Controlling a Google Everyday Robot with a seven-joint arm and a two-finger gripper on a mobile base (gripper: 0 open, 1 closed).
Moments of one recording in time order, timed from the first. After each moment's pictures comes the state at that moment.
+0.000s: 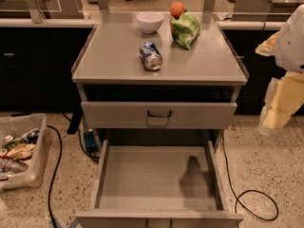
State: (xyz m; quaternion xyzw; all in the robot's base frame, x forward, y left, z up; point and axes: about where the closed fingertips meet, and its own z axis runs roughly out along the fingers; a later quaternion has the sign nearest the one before) arm 0.438 -0.217 0.976 -0.60 0.78 -0.03 0.16
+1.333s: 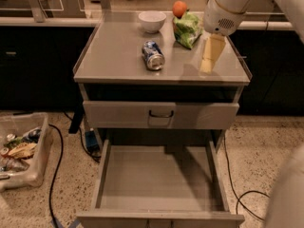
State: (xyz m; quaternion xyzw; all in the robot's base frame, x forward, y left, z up) arm 0.647 -0.155 0.940 -0.66 0.73 -0.02 0.18
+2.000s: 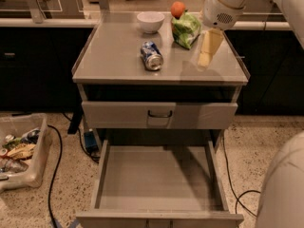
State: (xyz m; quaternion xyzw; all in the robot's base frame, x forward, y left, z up) arm 0.668 -0.153 0.950 -0.65 0.73 -0.03 0.21
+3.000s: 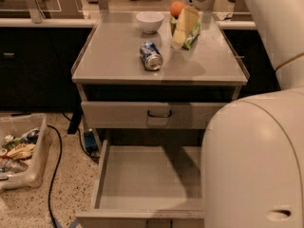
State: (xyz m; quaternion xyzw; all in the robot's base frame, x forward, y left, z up) arm 0.724 -0.108 0.983 -0.58 0.78 -0.03 0.24
